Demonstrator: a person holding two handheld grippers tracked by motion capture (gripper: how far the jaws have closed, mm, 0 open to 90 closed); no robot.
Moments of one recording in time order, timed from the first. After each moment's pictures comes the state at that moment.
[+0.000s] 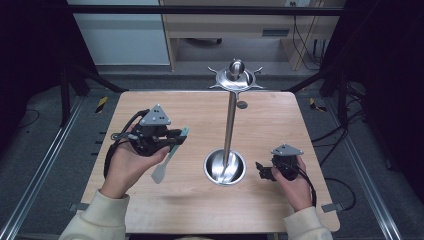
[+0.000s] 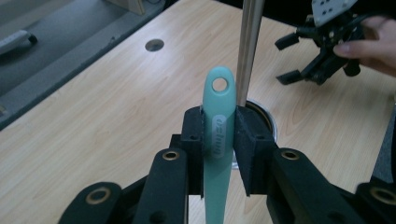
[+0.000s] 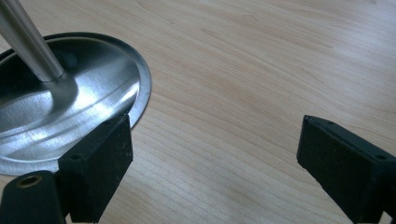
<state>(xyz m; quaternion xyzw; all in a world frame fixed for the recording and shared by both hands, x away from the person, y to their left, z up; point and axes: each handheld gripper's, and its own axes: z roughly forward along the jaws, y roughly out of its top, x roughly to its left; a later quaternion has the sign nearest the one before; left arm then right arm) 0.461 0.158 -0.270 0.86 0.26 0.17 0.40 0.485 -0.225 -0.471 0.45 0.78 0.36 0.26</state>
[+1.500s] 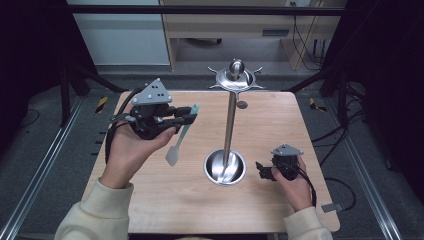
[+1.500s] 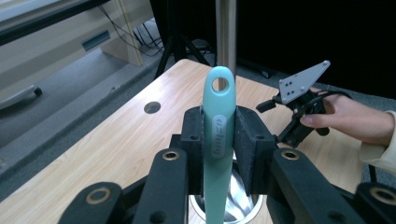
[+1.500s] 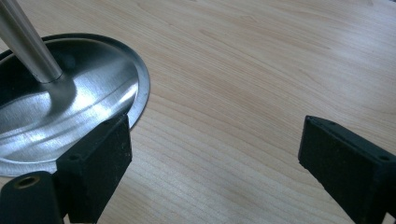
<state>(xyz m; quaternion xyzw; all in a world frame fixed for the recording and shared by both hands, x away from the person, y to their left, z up) 0.453 0.140 -0.208 0.83 0.22 0.20 0.47 0.485 -0.226 -0.471 0.45 0.78 0.35 0.27</state>
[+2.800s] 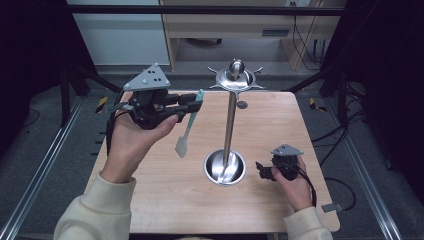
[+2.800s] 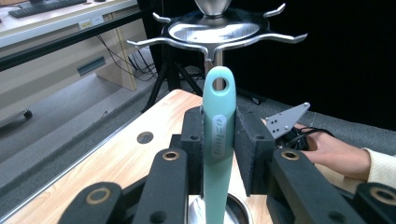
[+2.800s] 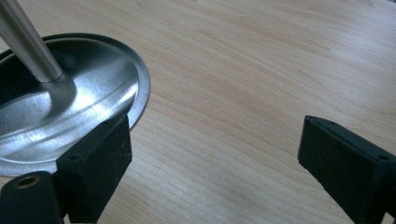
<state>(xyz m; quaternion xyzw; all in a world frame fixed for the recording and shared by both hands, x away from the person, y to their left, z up) 0.454 0.135 -0.183 0.80 0.21 0.19 0.53 0.485 -0.225 -0.470 0.45 0.78 0.35 0.26</state>
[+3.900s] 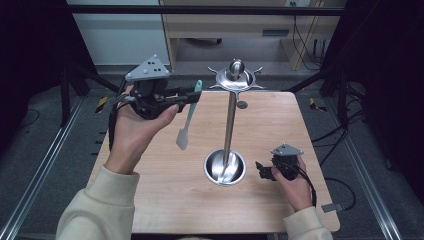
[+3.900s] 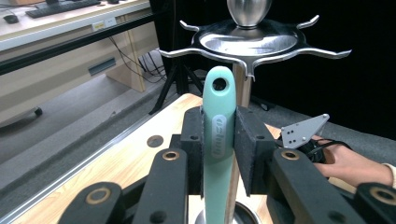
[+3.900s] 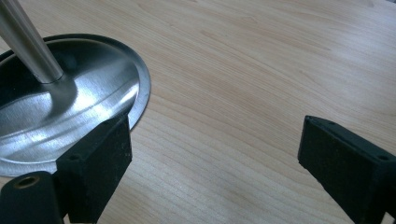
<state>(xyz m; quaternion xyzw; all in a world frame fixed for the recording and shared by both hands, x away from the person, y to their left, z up) 0.472 0.135 -0.182 0.79 0.23 0.19 0.53 0.485 -0.225 -0.470 0.45 0.78 0.36 0.26</state>
